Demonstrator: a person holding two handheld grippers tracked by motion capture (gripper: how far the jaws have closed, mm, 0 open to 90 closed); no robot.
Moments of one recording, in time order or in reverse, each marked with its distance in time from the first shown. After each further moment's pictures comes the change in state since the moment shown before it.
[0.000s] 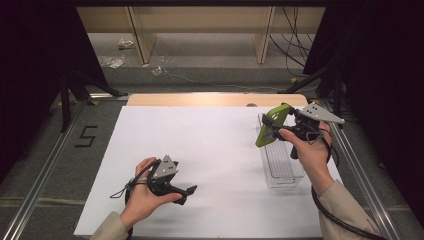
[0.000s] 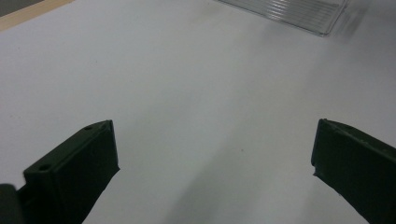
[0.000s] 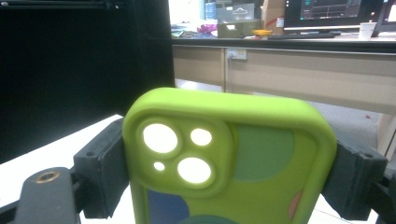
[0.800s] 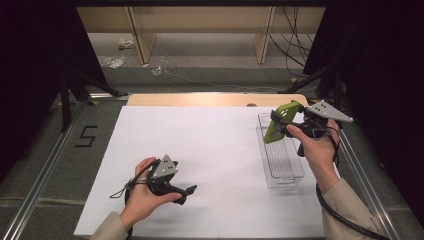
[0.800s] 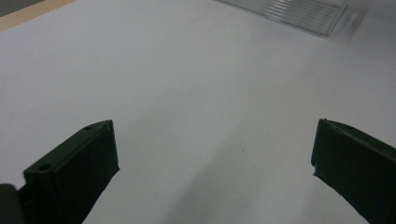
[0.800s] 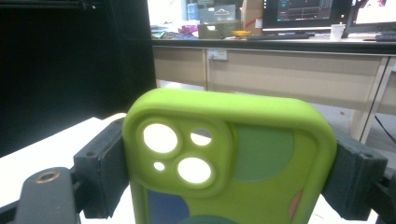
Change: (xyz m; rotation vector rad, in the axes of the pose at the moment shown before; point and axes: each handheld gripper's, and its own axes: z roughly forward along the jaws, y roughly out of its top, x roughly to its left) left arm 0.001 0.000 -0.001 0.000 0.001 -0.002; right arm -0.019 0.001 -0.007 -0.005 -0.075 0.001
